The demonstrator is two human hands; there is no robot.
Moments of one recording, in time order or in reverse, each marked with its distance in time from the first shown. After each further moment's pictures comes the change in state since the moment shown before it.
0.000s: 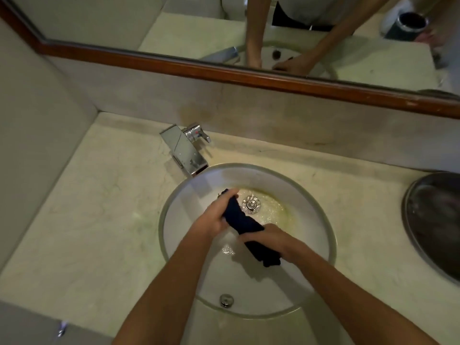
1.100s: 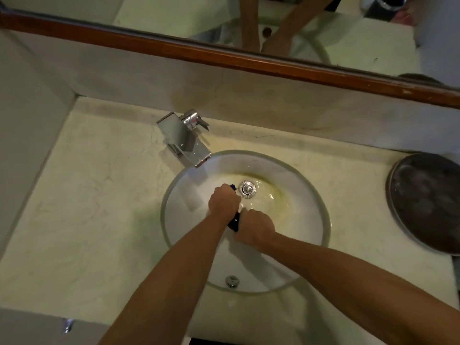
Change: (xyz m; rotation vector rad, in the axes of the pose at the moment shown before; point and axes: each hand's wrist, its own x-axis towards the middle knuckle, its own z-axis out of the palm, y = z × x) left_hand 0.018 -0.014 0.007 1.241 0.361 0.318; right_hand 0.008 -0.017 0.060 -0.979 0.389 -0.157
